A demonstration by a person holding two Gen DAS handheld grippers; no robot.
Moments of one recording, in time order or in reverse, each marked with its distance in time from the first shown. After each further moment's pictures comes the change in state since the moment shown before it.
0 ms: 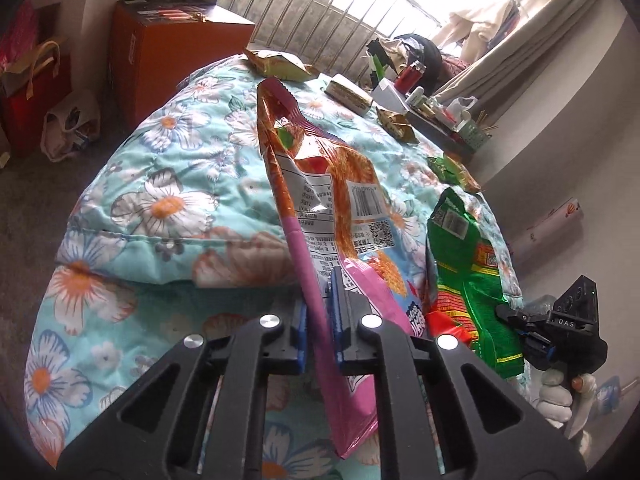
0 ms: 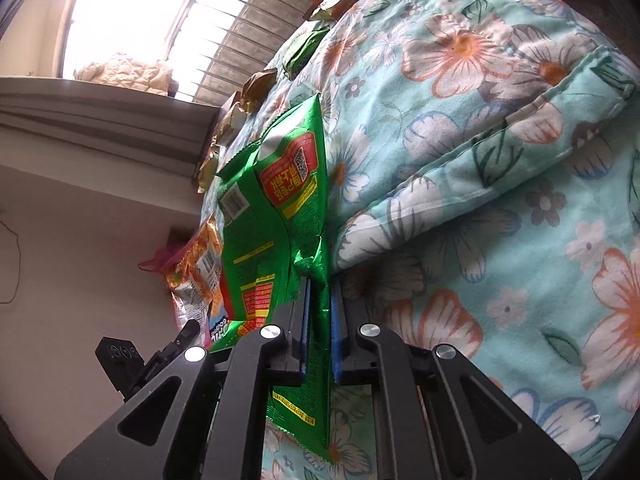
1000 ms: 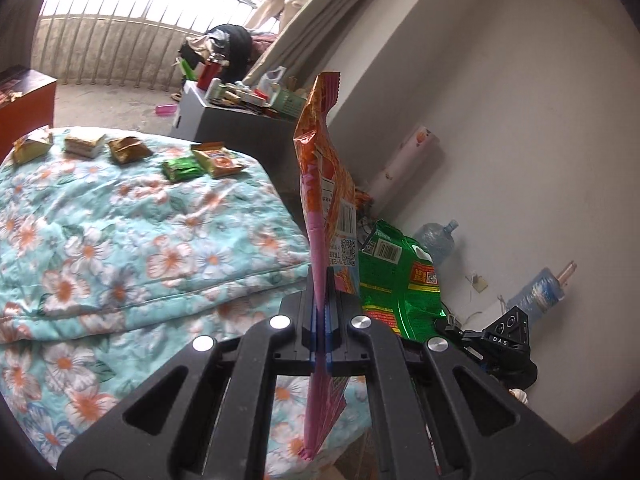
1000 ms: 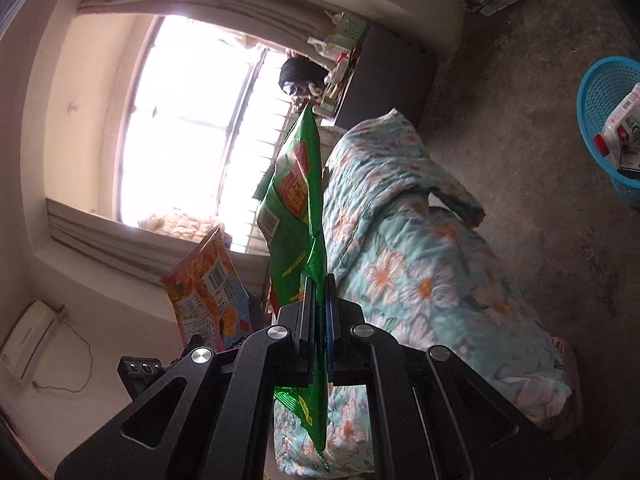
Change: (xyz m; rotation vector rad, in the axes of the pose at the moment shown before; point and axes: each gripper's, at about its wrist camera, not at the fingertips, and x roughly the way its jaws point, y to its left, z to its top) left arm -0.042 -0.247 -0.031 0.377 0.062 -0.471; right arm -0.249 -0.118 -0.109 0.219 -0.563 0.230
